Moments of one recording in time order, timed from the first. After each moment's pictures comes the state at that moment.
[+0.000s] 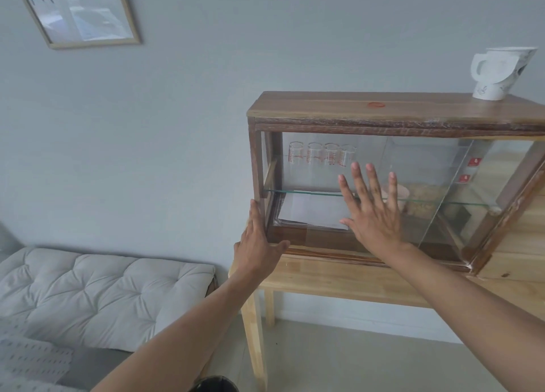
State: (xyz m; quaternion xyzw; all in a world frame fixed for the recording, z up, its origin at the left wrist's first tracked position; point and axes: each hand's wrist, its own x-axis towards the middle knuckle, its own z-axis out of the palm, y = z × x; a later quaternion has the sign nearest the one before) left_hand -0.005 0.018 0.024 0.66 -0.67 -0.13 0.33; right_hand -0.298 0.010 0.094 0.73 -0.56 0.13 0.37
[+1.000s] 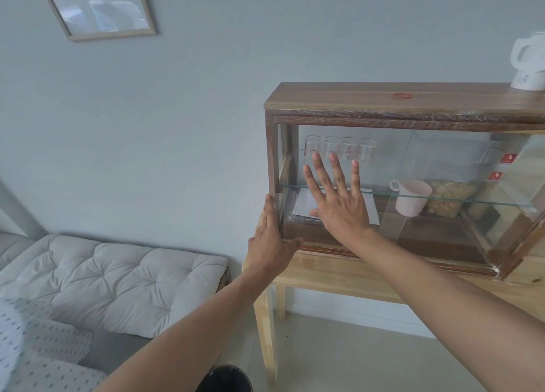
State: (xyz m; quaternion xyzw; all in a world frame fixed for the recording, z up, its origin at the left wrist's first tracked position) left_hand -0.003 0.017 0.024 0.65 -0.66 -0.15 0.35; right_hand -0.197 -0.022 0.097 0.76 -0.52 0.13 0.37
